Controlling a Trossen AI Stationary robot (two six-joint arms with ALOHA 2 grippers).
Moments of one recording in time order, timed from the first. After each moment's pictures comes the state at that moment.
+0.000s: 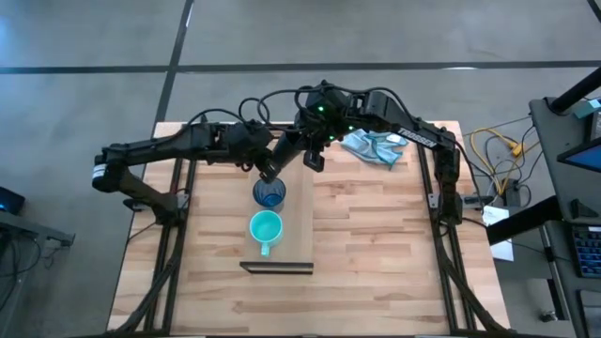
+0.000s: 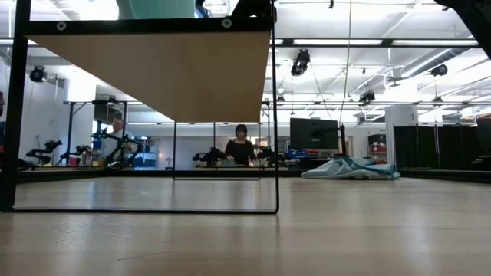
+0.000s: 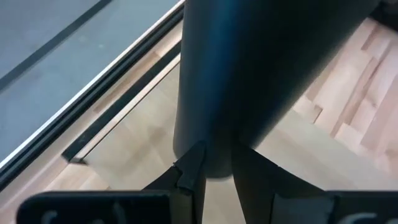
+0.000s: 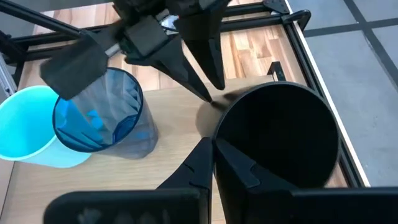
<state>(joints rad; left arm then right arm) 0.18 1.39 1.50 -0.97 -0.29 -0.41 -0.23 1.97 2.36 -1.17 -0.15 -0.05</state>
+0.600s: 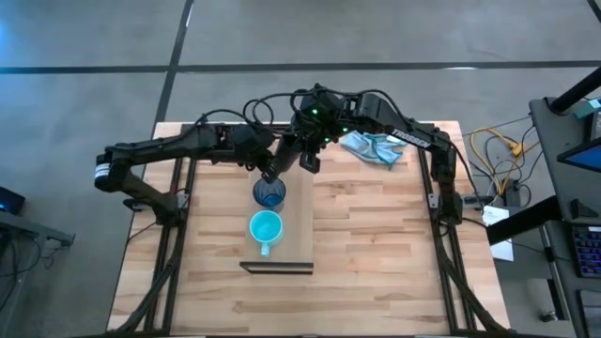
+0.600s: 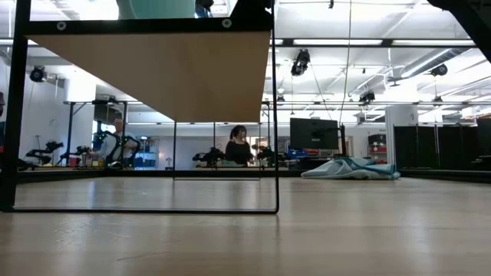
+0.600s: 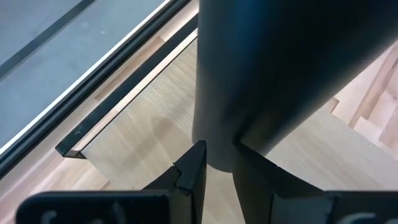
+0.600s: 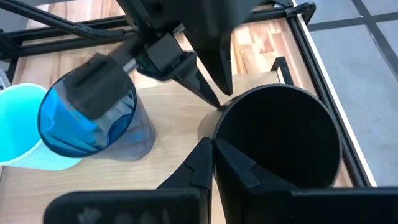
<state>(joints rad) 0.21 1.41 1.45 -0.95 -0.27 -0.41 -0.23 2.00 2.35 -1.16 -0.16 -0.05</state>
